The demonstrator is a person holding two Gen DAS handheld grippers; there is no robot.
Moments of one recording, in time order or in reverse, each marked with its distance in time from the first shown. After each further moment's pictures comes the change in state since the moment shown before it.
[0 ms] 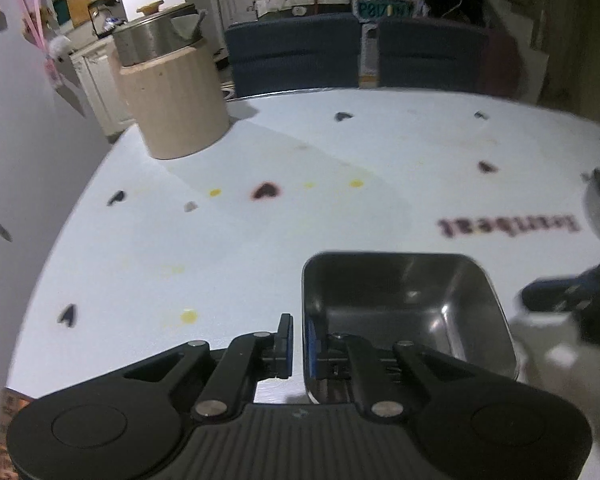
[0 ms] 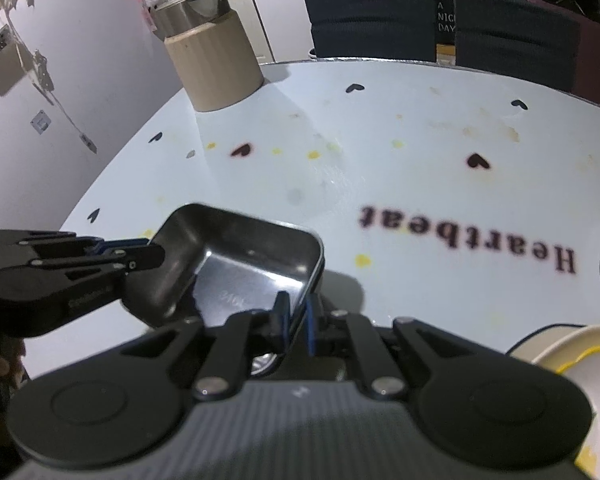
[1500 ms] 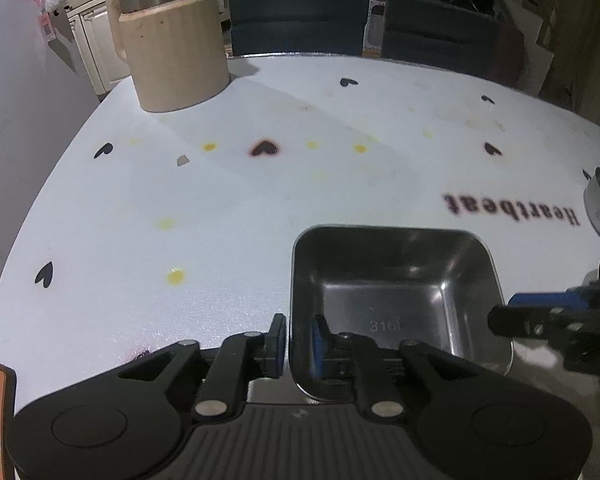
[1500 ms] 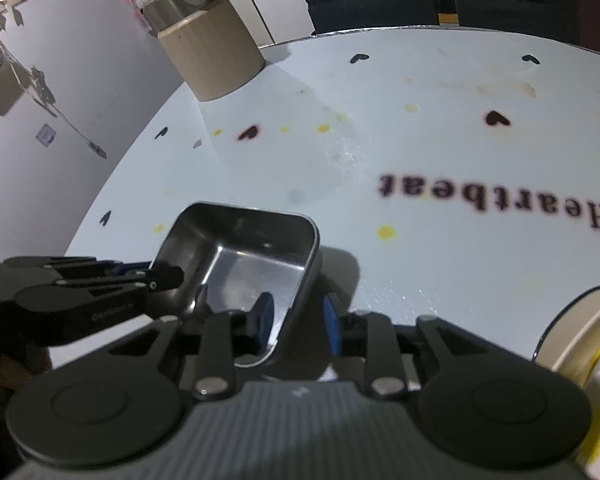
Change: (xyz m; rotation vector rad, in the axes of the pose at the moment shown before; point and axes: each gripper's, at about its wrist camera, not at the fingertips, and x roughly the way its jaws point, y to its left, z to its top) left arm 0.016 0.018 -0.005 -0.077 0.091 -0.086; right arm 0.024 0.004 -0.002 0.101 0.043 0.104
